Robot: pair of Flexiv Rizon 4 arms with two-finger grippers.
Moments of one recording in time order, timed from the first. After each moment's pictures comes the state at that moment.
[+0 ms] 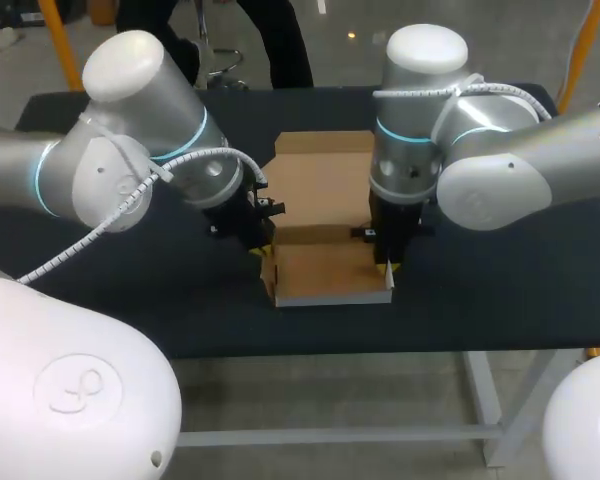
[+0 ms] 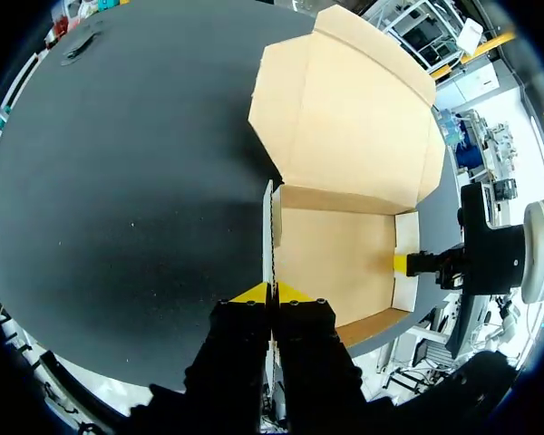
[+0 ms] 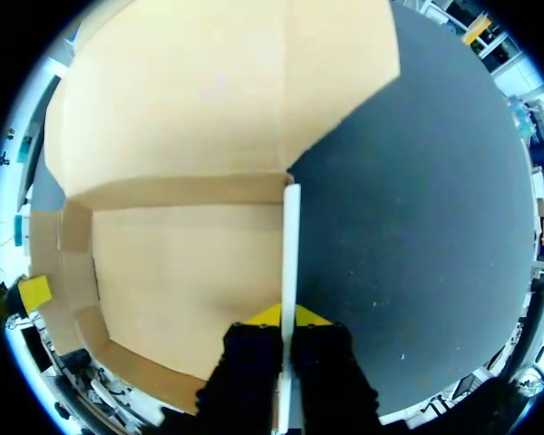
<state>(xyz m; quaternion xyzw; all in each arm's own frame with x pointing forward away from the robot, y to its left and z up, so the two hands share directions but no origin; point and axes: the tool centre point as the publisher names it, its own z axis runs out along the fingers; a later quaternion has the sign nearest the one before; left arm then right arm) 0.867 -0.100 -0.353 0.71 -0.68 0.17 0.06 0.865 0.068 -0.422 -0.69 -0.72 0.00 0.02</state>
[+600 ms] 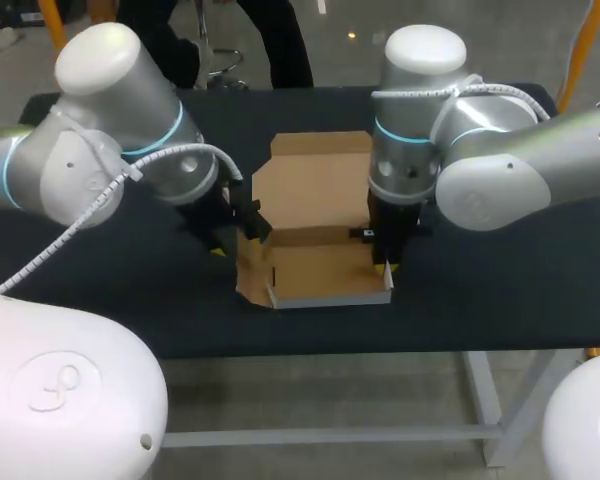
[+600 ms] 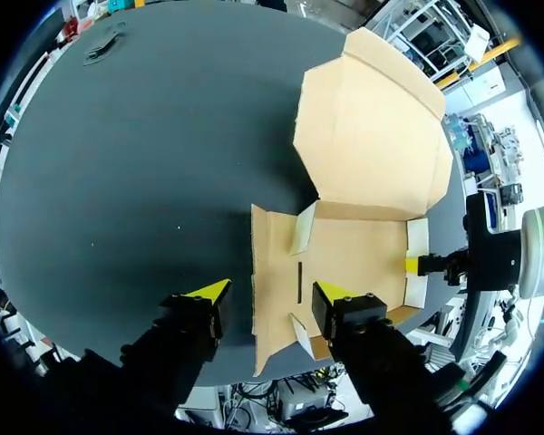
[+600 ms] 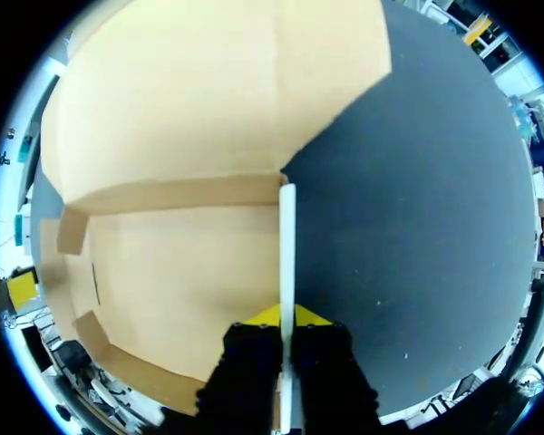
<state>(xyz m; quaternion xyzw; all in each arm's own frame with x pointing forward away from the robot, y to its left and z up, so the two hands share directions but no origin) 0.865 -0.056 -0.343 0.72 -0.67 0.17 0.05 0.865 0.070 -0.423 -0.69 -0.72 0.00 0.02</state>
